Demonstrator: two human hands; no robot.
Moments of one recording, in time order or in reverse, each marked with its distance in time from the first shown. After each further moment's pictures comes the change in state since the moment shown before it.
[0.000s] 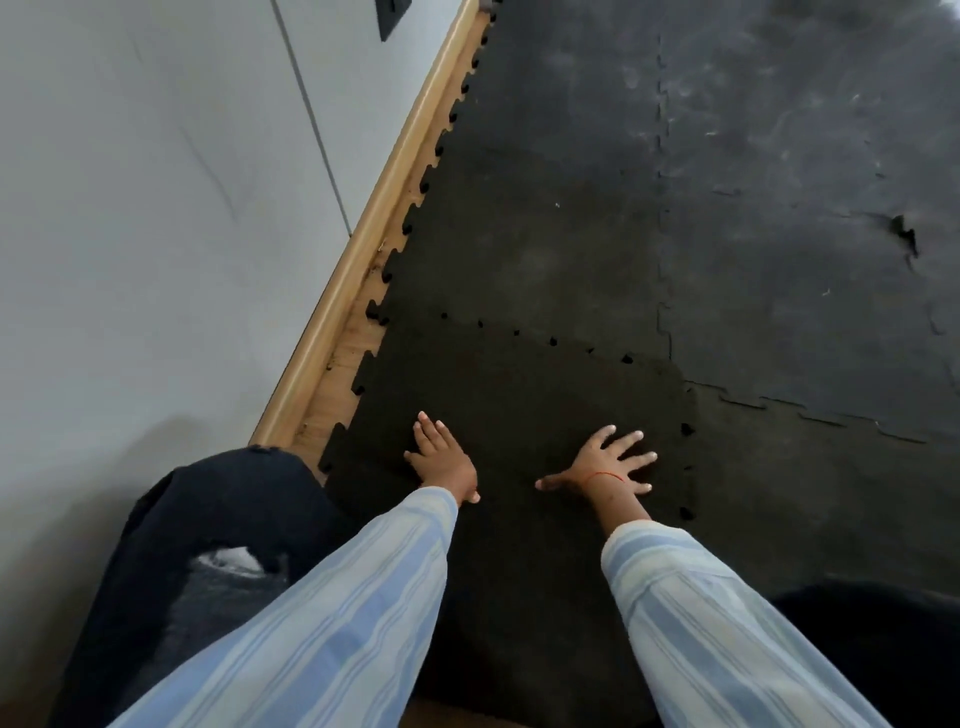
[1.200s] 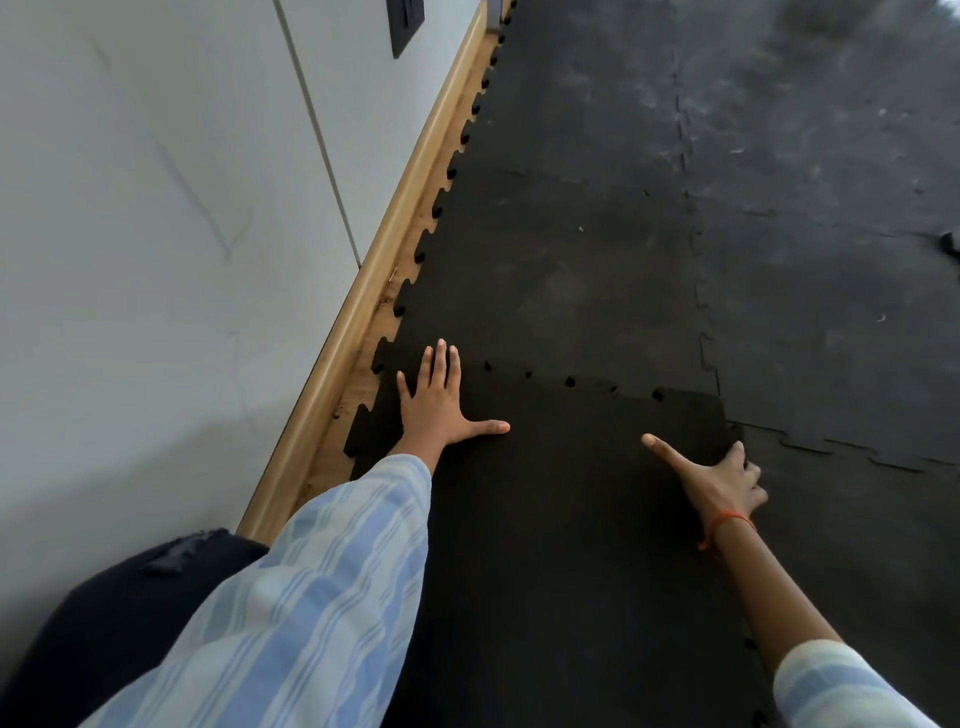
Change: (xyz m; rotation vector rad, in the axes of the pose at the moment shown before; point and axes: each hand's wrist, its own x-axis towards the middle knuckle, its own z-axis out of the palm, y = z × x) left_hand 0.129 -0.038 -0.087 -0.115 0.436 0.292; right_hand 0.060 0.028 -0.047 0.589 0.389 0.072
